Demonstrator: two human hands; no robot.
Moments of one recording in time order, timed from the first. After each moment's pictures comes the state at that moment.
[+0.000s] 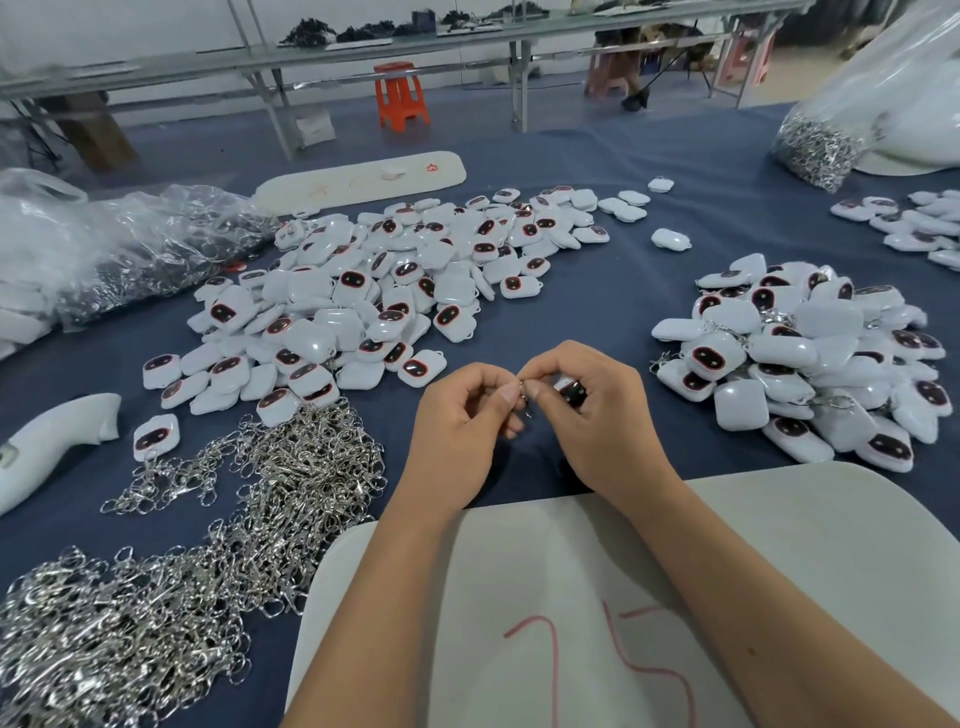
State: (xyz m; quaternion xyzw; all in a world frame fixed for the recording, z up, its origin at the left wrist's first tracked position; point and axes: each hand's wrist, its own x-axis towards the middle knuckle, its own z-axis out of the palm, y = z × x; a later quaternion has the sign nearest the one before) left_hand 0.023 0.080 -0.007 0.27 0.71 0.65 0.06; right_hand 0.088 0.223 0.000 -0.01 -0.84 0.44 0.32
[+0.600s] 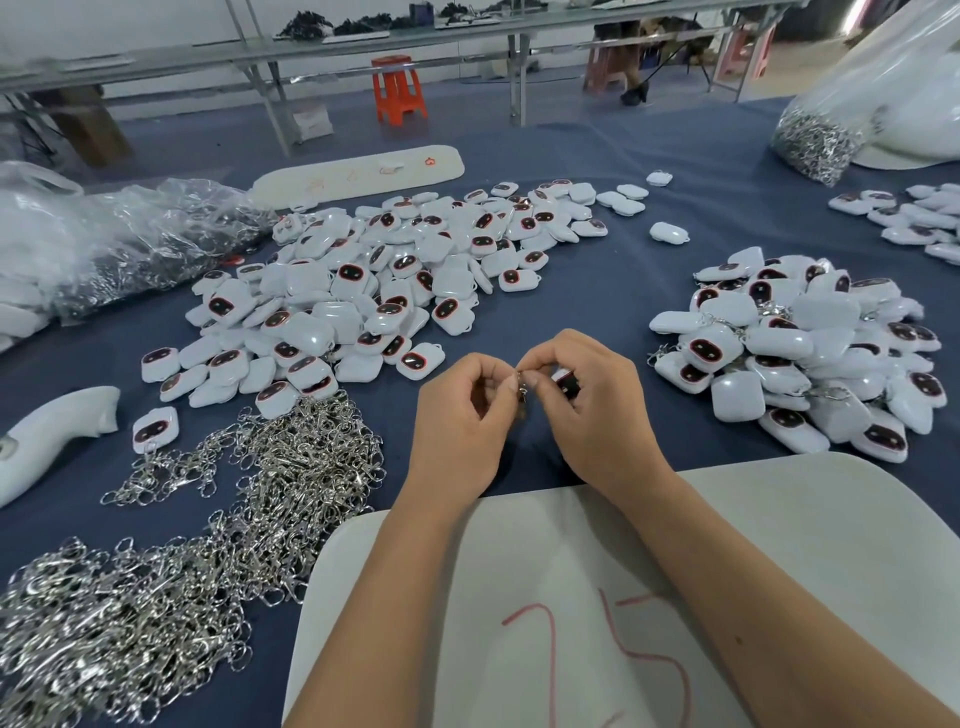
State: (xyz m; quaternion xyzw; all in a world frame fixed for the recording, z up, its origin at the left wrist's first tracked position) left_hand 0.030 0.085 -0.009 0.26 0.76 0.59 -0.02; right_hand 0.089 0.220 0.001 -0.01 -0.86 0.37 0.34
